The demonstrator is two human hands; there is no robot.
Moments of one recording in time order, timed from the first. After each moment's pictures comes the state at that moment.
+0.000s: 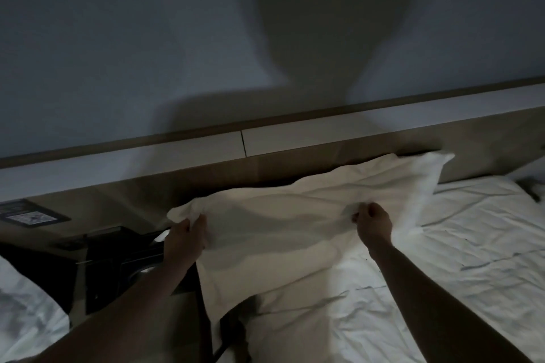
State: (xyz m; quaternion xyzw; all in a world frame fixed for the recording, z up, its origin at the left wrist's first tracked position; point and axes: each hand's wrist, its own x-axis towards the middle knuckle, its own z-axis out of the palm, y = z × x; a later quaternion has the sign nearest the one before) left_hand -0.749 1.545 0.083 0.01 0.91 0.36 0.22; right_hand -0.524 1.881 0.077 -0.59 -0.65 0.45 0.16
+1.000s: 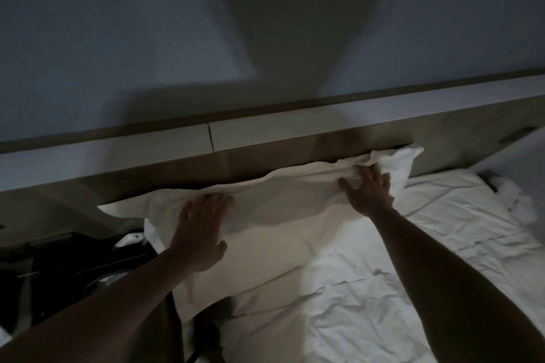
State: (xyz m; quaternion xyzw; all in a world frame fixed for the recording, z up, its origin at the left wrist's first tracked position) left_hand -0.721 1.618 0.082 0.46 0.88 0.04 0.14; right_hand -0.523 1.979 0.086 -0.53 -0.81 0.22 -0.07
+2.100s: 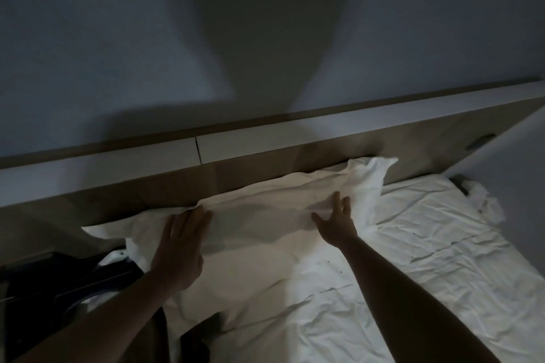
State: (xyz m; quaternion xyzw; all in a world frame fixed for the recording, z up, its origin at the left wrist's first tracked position) left_hand -0.733 1.591 0.050 0.48 0.87 0.01 0.11; right_hand -0.512 1.906 0.076 -0.54 -0.77 0.34 -0.05
